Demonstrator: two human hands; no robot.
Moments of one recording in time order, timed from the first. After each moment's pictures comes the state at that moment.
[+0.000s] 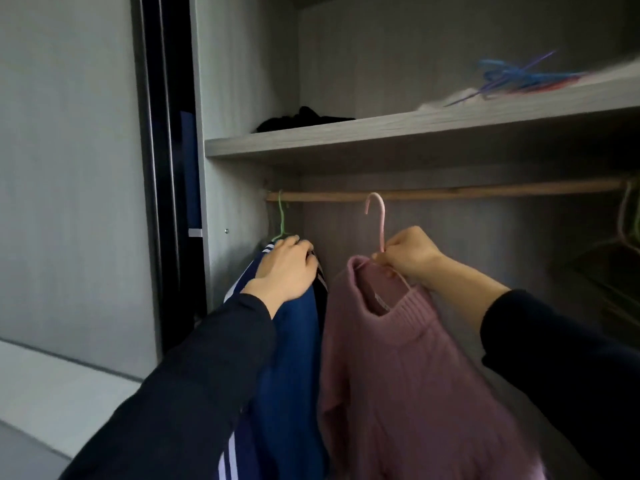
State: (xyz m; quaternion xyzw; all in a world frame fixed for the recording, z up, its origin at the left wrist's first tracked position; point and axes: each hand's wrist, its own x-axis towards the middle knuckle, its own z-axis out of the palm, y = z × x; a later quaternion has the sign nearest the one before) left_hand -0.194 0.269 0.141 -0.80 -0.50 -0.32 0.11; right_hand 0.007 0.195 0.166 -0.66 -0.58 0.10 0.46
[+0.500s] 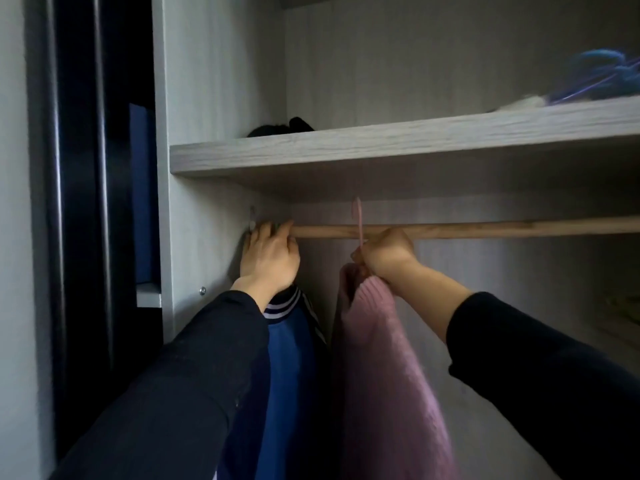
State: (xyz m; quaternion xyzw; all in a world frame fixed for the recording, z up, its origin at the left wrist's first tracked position) left_hand -0.207 0.453 0.213 -0.76 -0.46 -0.44 0.12; right_hand -0.043 0.370 0.225 -0.66 -0.49 0.06 0.56
